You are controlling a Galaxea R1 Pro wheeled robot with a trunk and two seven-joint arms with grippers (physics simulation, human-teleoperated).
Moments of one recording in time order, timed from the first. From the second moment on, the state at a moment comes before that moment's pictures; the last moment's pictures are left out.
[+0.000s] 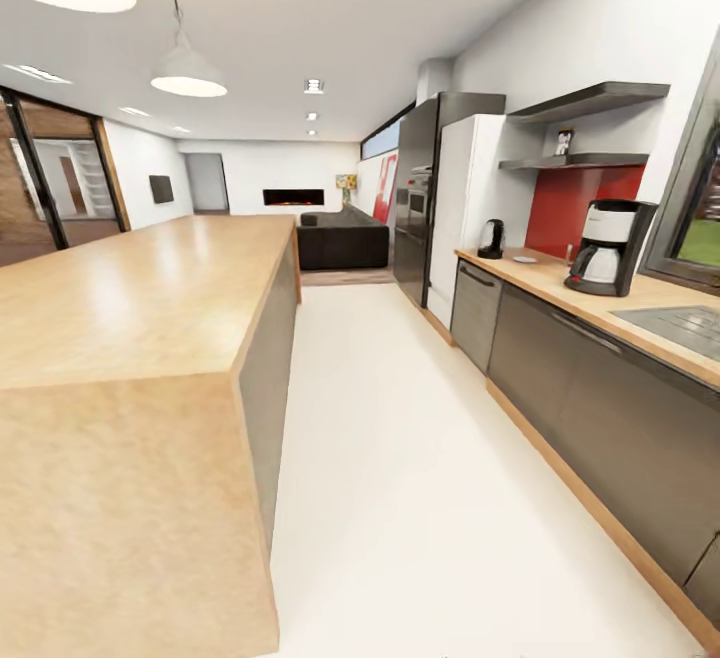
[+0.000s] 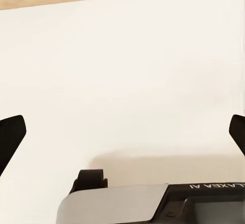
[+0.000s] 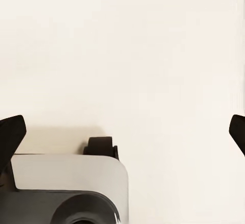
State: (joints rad) left arm 0.02 -0.05 0.00 -0.51 -0.01 -0.04 0.00; right arm -0.07 -0.07 0.00 -0.28 -0.01 -0.04 0.00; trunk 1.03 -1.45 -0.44
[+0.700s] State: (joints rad) left arm 0.02 -0.05 0.00 -0.51 -0.01 -0.04 0.00; right arm -0.07 -0.07 0.00 -0.27 -0.01 -0.04 0.00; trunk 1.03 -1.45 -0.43
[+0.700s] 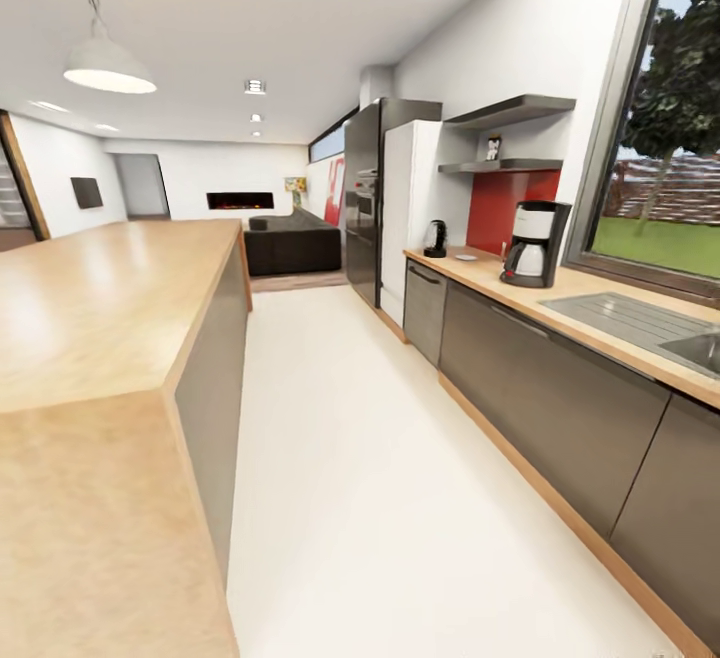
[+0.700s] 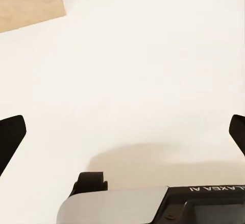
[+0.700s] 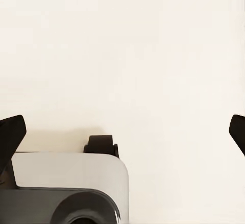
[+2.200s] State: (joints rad) left arm 0.02 -0.05 0.00 -0.51 -0.01 -0.04 0.00; right arm -0.07 -0.07 0.00 -0.27 -0.01 -0.04 0.00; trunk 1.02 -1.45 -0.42
